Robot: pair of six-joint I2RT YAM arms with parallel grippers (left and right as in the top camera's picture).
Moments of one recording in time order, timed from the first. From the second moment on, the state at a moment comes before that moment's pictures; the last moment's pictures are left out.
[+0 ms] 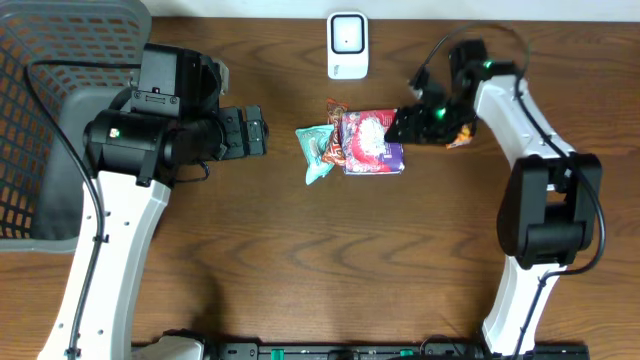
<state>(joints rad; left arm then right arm) -0.18 1.42 1.58 -1.18 0.19 -0.29 0.09 2.14 1.65 -0.97 -0.59 -0.07</state>
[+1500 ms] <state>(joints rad) -0.18 1.42 1.58 -1.18 0.19 -0.29 0.21 2.30 1.85 -0.19 -0.44 0.60</state>
